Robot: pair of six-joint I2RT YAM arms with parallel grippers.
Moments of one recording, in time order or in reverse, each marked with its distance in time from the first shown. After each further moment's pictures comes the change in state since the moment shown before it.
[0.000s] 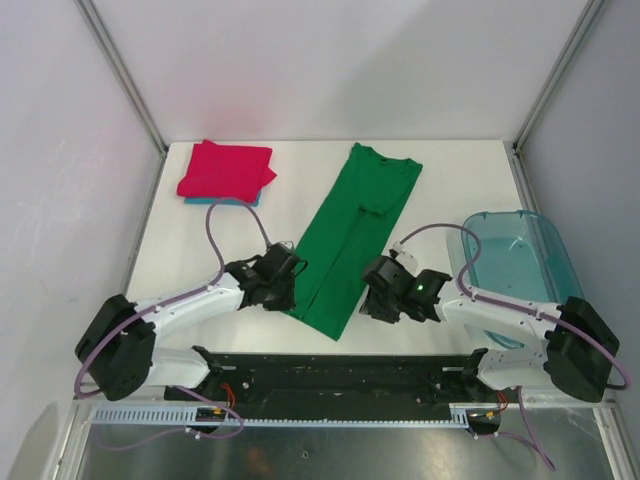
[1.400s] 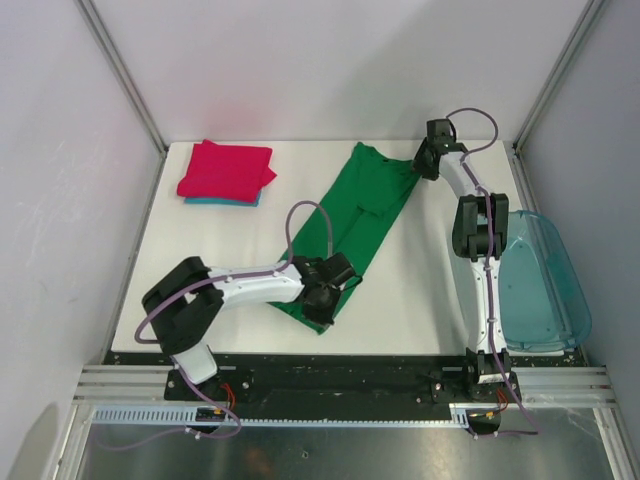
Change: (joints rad) left arm -0.237 0.393 0.259 -0.090 0.100 0.114; right arm -0.857 1.324 1.513 0.045 -0.101 -0.710
